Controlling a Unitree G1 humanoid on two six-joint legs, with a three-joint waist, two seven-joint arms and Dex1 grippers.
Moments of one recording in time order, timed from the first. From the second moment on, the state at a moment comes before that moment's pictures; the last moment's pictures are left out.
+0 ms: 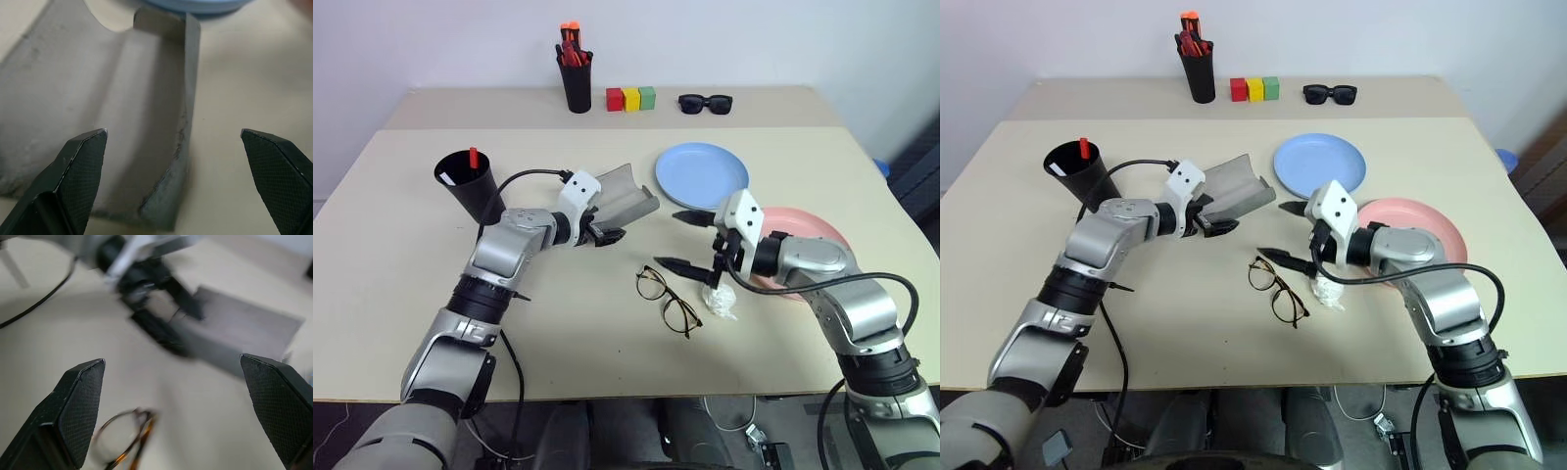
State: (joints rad) left arm -0.79 0.41 -0.25 0.27 -0.20 0.71 -0.67; right arm -0.37 -0.62 0.07 -0.34 0.40 0.54 0.88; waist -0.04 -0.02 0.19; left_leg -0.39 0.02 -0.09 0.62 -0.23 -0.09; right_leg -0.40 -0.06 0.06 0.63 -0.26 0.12
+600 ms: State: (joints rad) left arm -0.69 0.56 -0.29 0.21 -0.12 0.44 -0.96; right arm -0.27 -0.69 0.02 -0.27 0.34 0.43 0.87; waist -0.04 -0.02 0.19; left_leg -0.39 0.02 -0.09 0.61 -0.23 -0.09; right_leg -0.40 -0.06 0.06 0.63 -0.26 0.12
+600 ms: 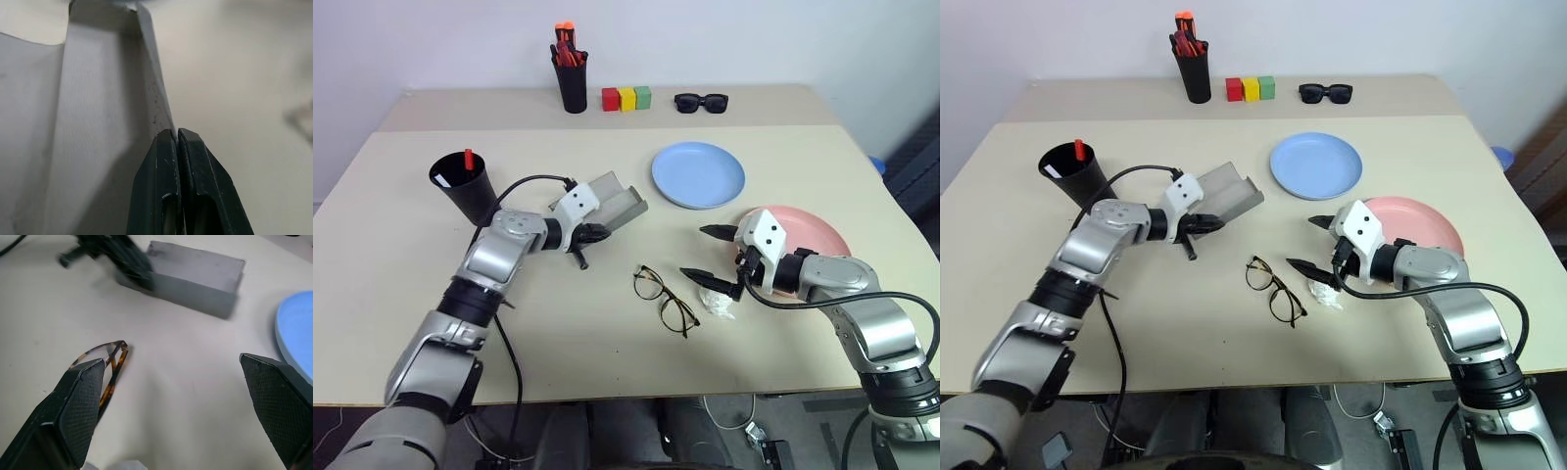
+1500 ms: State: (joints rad) left arm -0.49 0.75 -0.13 -0.06 -0.15 0.26 -1.12; right arm -0.33 -0.64 0.15 -0.52 0.53 1.05 0.67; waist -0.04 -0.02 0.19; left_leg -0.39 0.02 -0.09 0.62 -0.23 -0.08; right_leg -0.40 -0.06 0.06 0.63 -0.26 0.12
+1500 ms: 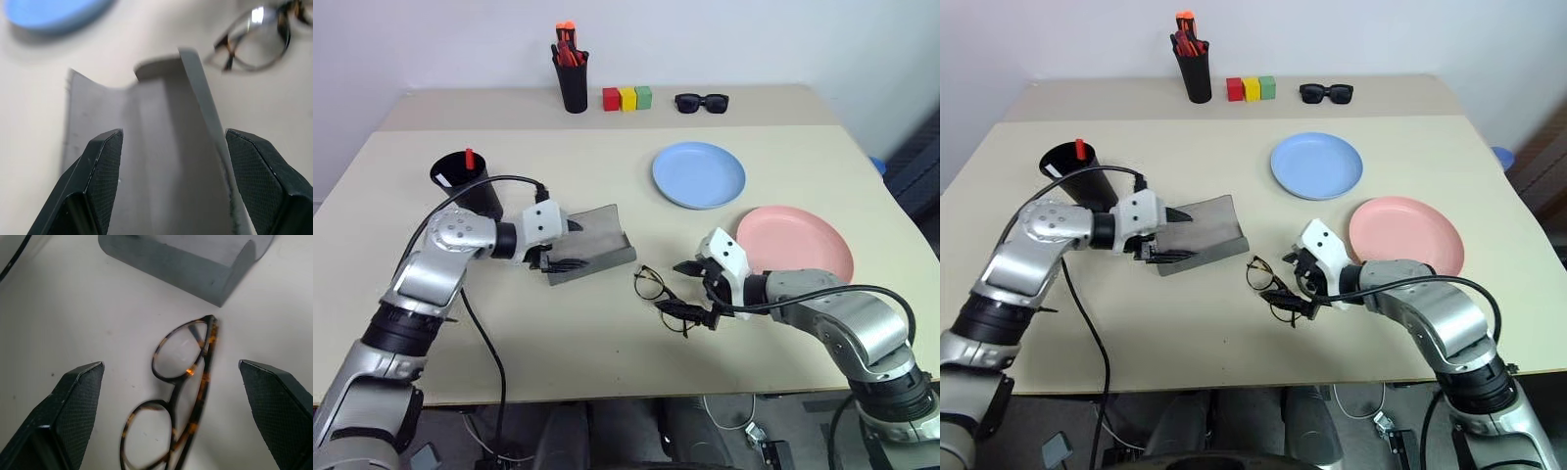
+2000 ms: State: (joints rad) left arm -0.07 0.82 0.10 -0.41 -0.25 0.43 -0.95; right arm -0.39 -0.65 0.16 -0.52 0.53 1.19 0.60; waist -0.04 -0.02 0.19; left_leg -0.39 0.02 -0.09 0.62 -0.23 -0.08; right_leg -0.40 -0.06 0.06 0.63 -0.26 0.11
